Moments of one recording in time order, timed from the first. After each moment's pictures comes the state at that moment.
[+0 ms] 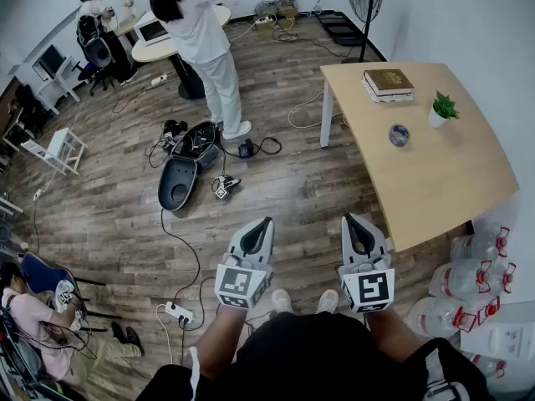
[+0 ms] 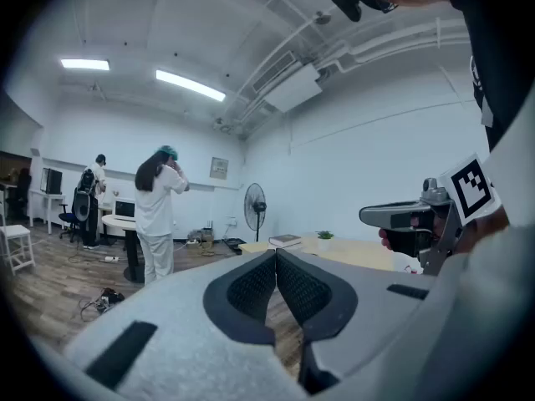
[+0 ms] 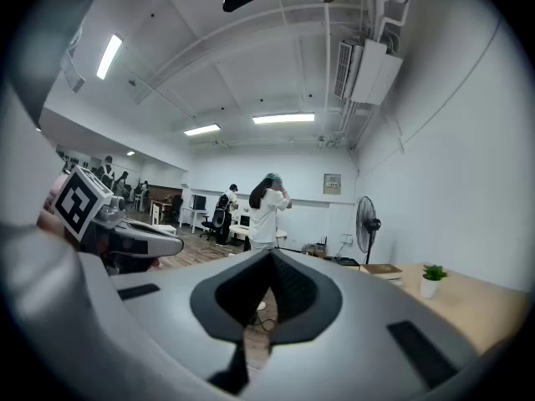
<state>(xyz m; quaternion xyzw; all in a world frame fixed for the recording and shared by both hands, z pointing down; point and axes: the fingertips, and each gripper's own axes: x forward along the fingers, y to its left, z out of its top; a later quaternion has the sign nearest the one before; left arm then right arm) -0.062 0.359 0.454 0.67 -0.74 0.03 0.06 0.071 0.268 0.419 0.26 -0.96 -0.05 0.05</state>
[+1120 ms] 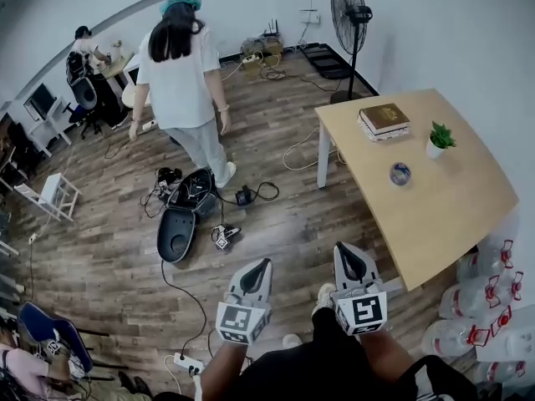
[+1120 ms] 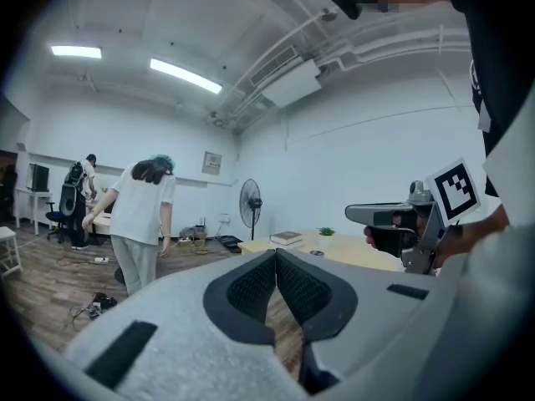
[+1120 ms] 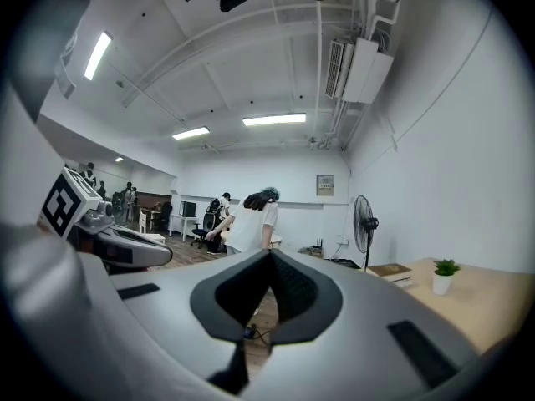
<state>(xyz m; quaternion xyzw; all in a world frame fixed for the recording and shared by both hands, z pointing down) -0.140 0.329 0.465 0.69 -0.72 0.04 0.07 -0.019 0.229 0.428 0.28 -0.96 -0.02 0.03</state>
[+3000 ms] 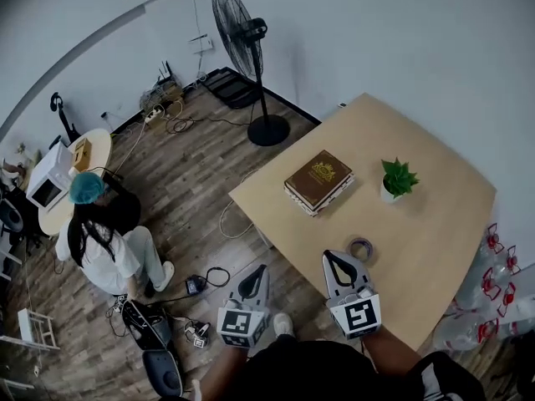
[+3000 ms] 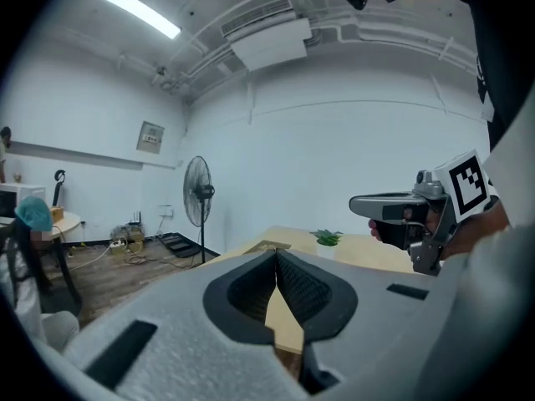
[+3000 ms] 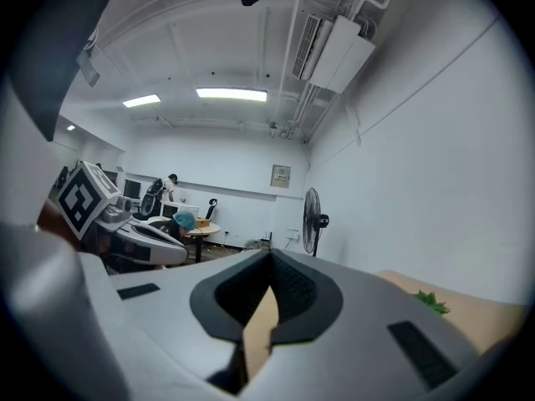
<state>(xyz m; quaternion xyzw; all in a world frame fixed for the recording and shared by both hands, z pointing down) -0.170 -0.182 0.473 0.81 -0.57 0.09 0.08 -0.033 -0.214 0.427 0.42 -0.90 -0.05 0.07</state>
